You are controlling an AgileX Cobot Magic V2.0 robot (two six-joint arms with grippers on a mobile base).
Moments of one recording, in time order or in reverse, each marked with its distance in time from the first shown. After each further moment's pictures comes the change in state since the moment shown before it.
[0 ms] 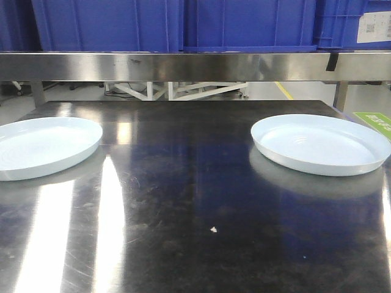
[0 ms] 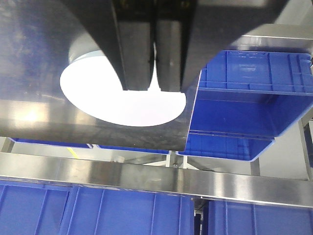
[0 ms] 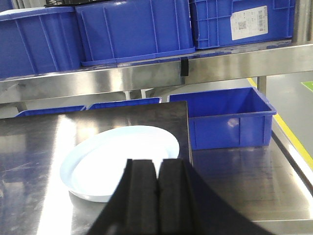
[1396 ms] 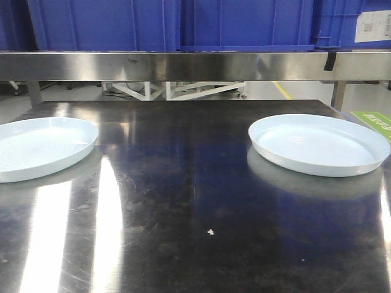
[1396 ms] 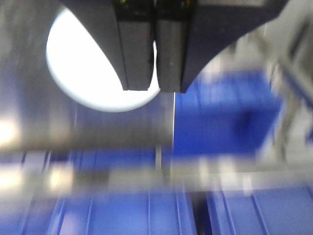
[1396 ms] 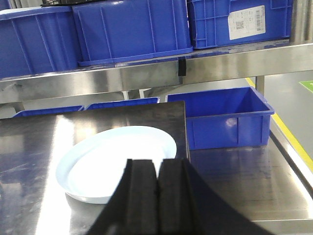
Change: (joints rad) left arm 0.000 0.833 -0.888 0.095 0.506 0.057; right arm 0.000 0.000 0.000 0.000 0.000 0.000
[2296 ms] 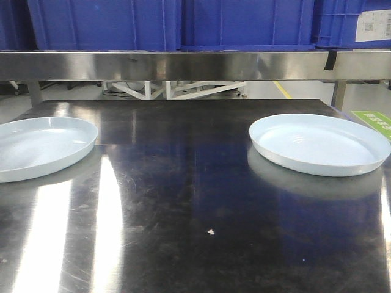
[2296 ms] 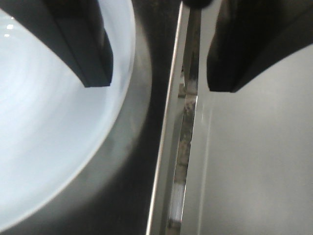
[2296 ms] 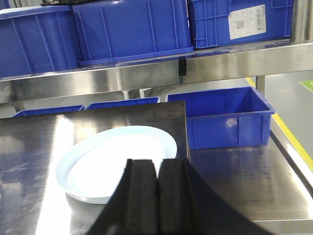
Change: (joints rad) left arm 0.222 1.069 -0.522 -0.293 0.344 0.159; right arm 0.000 0.000 0.000 0.000 0.000 0.000
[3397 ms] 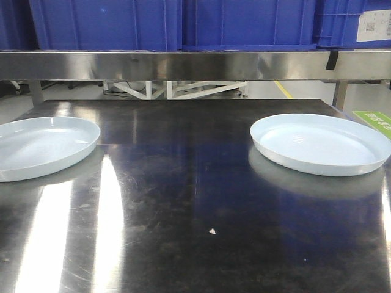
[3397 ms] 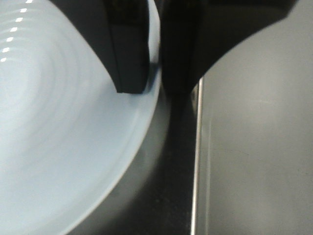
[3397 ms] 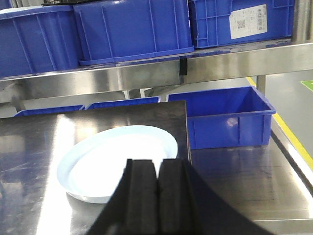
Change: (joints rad) left arm -0.057 0.032 -0.023 0.018 0.059 0.000; right arm 0.000 0.000 0.000 0.000 0.000 0.000
